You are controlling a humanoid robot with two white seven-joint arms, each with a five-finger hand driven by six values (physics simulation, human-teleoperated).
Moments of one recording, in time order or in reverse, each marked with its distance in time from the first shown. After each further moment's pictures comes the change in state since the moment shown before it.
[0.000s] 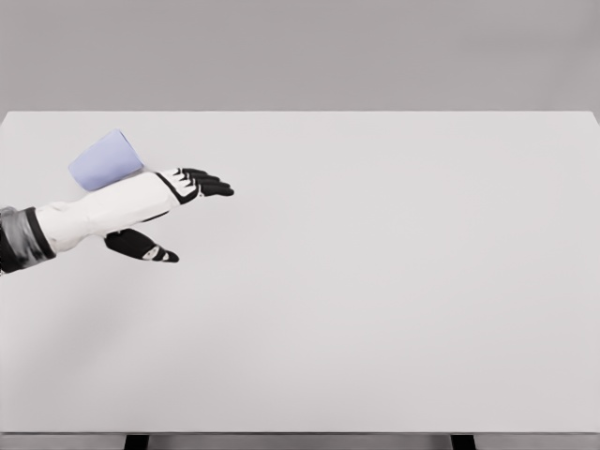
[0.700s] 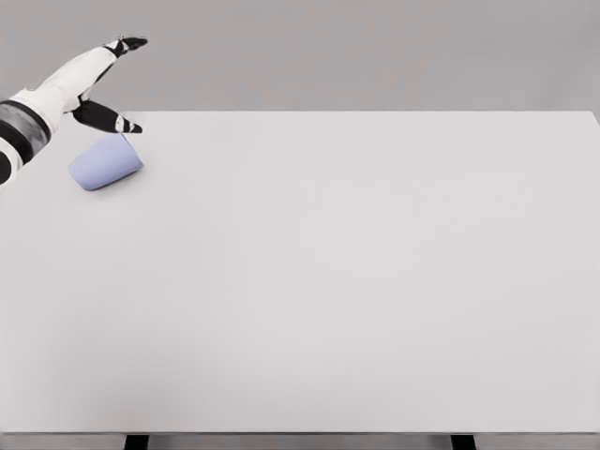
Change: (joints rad) left arm -0.460 0.045 -0.387 0.160 0.185 0.788 0.407; right arm -0.002 0.000 0.002 0.002 0.000 0.000 0.000
